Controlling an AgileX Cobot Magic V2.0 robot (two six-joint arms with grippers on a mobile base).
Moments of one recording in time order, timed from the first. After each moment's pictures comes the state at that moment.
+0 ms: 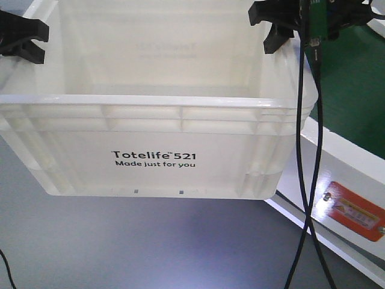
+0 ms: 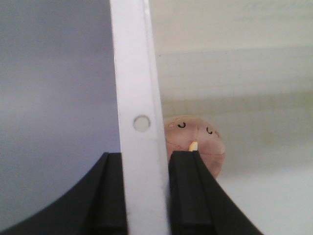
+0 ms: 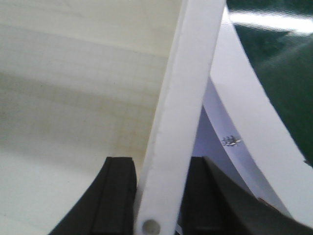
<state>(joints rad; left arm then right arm) -0.09 1.44 -1.49 -0.16 1.08 -0.03 0.33 1.69 -1.85 0.08 1.30 0.11</state>
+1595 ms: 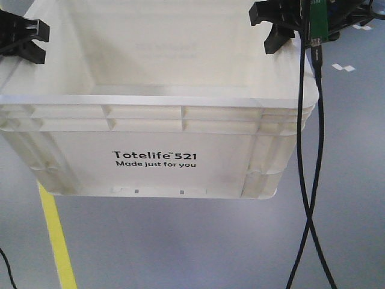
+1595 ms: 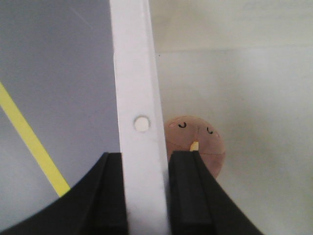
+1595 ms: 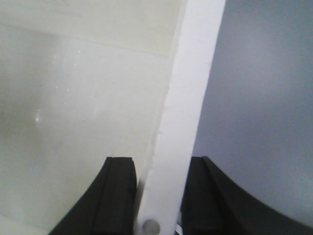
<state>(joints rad) -0.09 1.44 -1.49 -0.16 1.08 -0.03 0.33 1.69 -1.85 0.07 1.30 0.11</state>
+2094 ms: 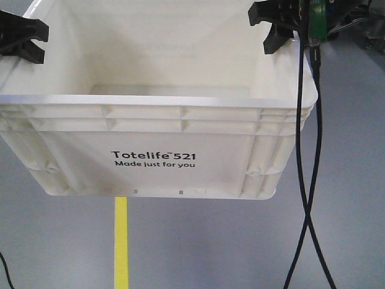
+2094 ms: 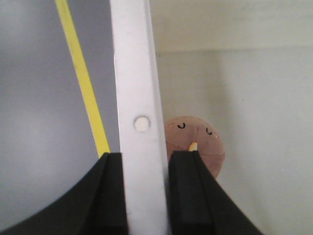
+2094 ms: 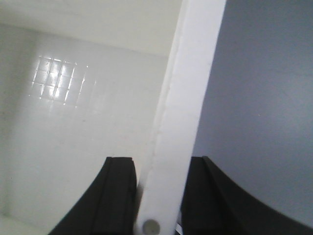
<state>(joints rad) -0.09 1.44 -1.49 -0.16 1.08 -0.03 0.33 1.69 -1.85 0.08 1.30 0.11</state>
